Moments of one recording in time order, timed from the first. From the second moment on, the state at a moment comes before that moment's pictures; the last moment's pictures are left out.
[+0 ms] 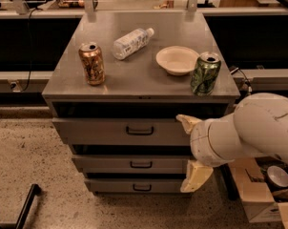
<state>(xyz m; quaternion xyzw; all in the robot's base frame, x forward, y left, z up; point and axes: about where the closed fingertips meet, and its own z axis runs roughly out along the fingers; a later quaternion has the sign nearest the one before) 0.422 -0.101 0.770 -0.70 0.66 0.00 0.28</state>
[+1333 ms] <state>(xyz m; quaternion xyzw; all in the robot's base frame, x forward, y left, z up) 0.490 -0.072 0.694 -0.76 0.58 -0.03 0.29</state>
